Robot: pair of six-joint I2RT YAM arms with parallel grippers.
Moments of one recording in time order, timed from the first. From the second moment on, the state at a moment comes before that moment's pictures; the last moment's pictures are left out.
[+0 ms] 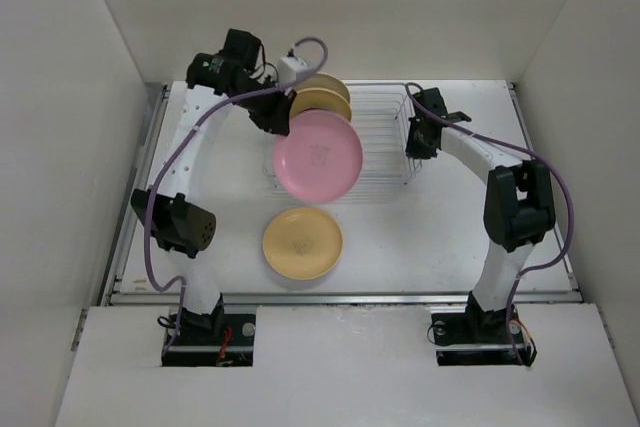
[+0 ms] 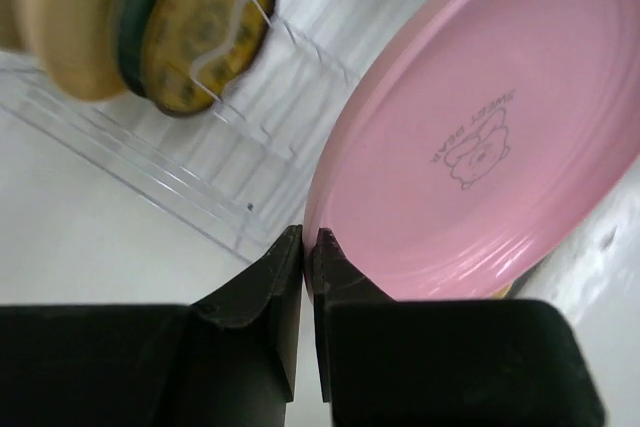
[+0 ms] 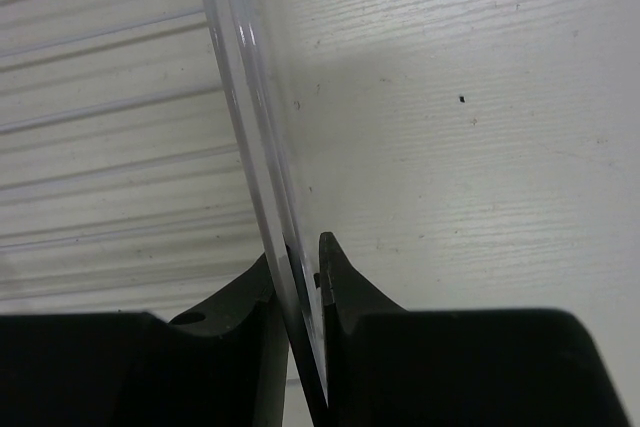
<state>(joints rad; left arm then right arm) -0.28 1.87 2.27 -1.35 0.54 0.42 0.26 1.89 1.46 -0.58 0.16 0.42</state>
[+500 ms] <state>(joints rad) -0.42 1.95 1.79 -1.45 0.38 0.70 0.26 1.89 1.45 -0.56 0.16 0.41</state>
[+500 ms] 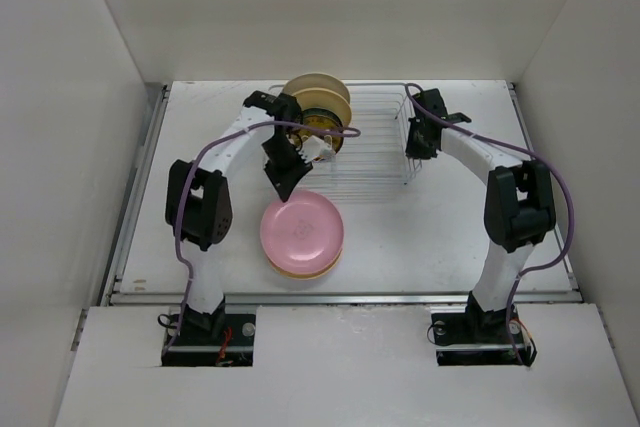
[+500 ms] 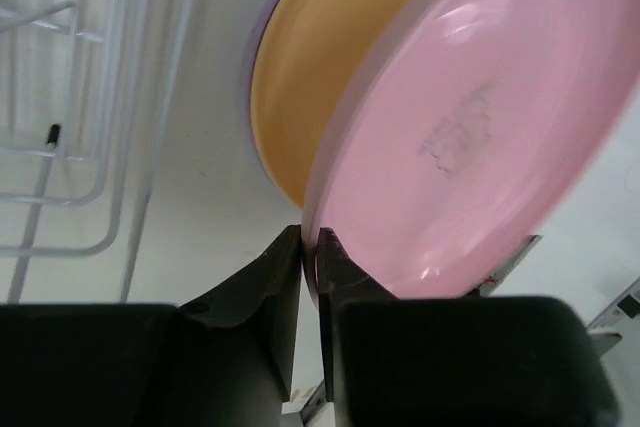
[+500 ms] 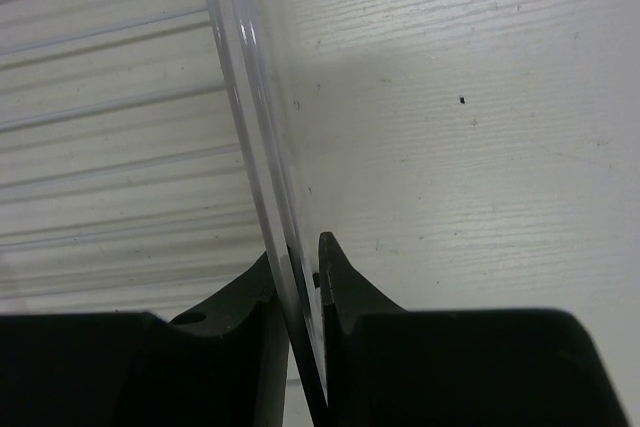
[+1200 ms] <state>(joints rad) -0.44 1.99 1.86 -1.45 0.38 0.68 0.28 1.86 1.46 -0.58 0.26 0.38</state>
